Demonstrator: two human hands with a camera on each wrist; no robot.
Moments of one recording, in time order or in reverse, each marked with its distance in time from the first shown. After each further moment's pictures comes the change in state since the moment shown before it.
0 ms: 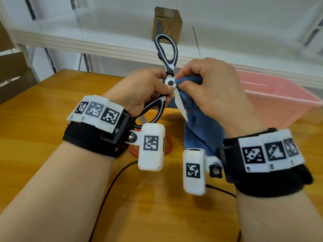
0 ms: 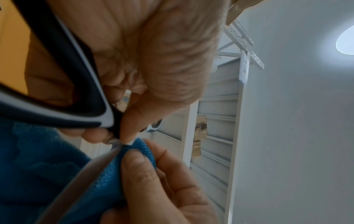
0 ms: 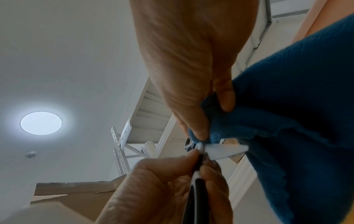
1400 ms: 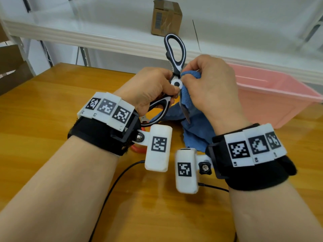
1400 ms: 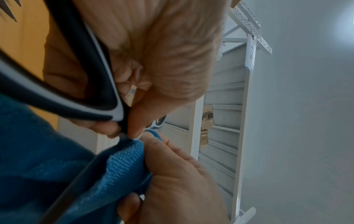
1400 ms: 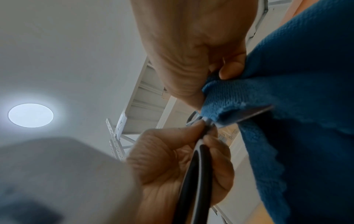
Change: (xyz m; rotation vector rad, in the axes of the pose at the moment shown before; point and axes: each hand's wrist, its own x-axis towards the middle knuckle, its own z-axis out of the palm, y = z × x) left_hand 0.003 -0.008 0.016 0.010 0.050 -0.025; right_hand 0.001 -0.001 0.021 0.024 0.142 0.235
